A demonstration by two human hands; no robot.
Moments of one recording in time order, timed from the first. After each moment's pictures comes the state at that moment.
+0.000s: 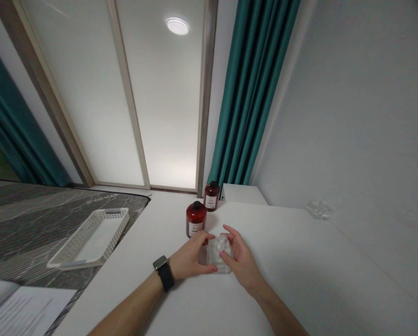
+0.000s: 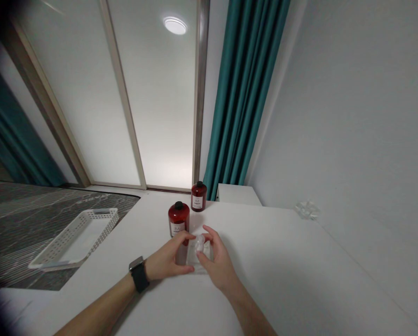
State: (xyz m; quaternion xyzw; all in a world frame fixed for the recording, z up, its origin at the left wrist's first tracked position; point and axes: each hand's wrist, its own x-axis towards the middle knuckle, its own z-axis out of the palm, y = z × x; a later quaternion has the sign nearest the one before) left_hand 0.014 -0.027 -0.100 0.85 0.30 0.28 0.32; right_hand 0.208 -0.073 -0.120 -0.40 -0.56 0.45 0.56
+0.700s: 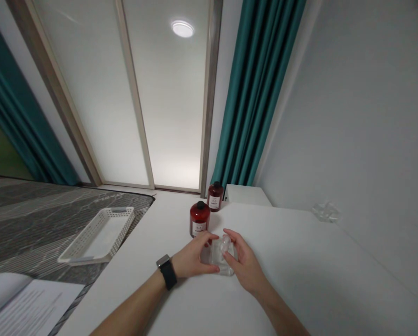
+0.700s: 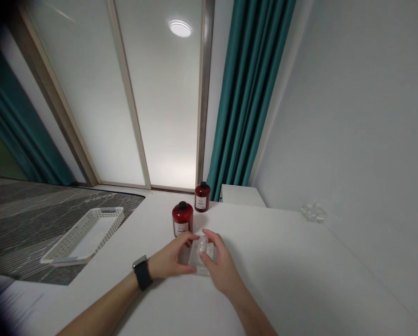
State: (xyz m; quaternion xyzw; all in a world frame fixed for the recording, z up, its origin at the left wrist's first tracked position) left_hand 0.011 -0.026 -0.101 0.84 0.30 0.28 0.36; right_hand 0.211 -0.074 -0.120 -0.43 -0.60 0.41 0.53
